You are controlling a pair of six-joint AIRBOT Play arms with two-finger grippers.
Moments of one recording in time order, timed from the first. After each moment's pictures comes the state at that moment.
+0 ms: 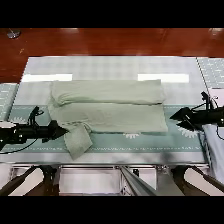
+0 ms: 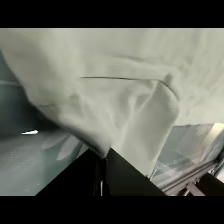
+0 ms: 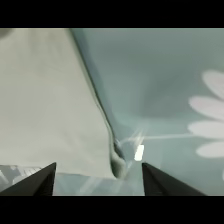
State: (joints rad) left arm 0.44 -1.08 0.34 0.73 -1.17 -1.10; right arm -0.50 -1.16 0.66 -0.98 1.27 1.31
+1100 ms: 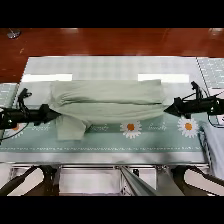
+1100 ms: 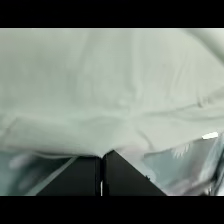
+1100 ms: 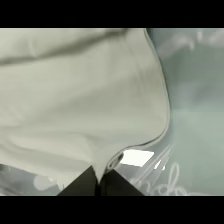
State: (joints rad) left arm 0.43 -1.10 0.59 0.69 -1.17 -1.12; right arm -0.35 -1.28 0.81 -0.81 1.22 1.25
